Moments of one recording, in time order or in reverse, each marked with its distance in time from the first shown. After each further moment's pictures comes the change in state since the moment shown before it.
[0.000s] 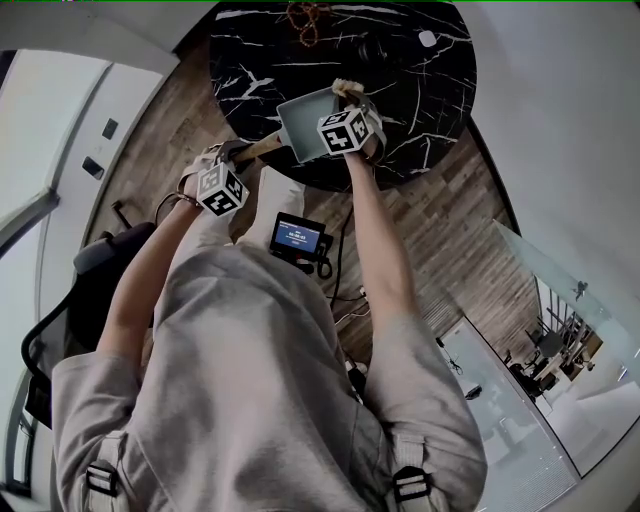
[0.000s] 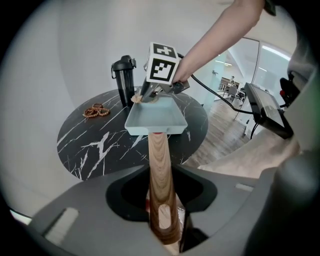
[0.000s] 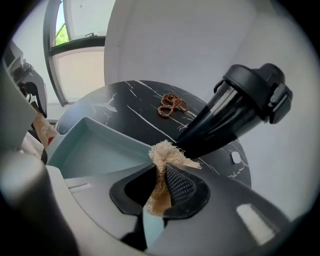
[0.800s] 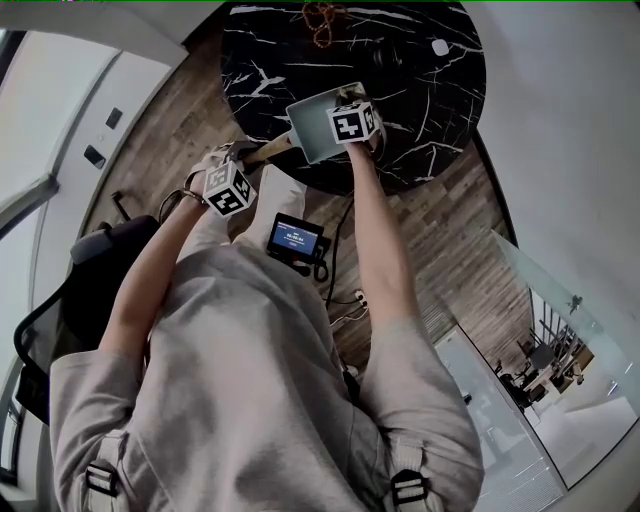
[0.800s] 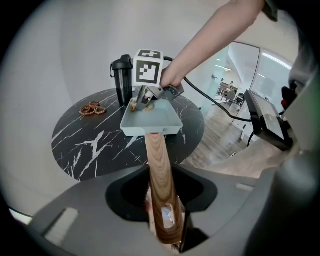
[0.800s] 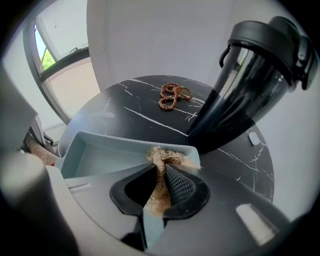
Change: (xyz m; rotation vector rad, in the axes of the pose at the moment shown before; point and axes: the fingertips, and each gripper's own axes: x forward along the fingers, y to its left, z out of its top) left arm 0.003 -0.011 0.002 -0.033 -0.014 -0.049; right arm 0.022 0.019 0.005 0.171 0.066 0.147
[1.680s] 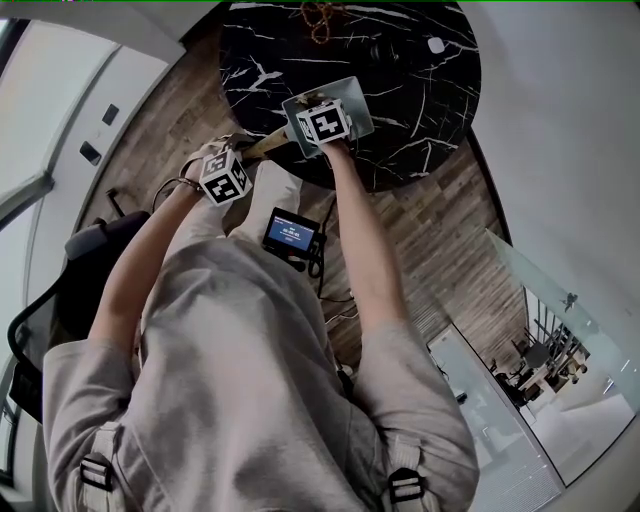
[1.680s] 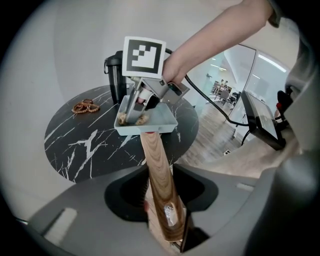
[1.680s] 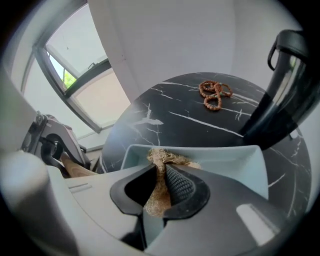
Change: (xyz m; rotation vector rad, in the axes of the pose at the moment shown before) left arm 0.001 -0.007 -0.002 0.017 0.032 -0.080; right arm -0.006 0.096 0.012 0.011 -0.007 0.301
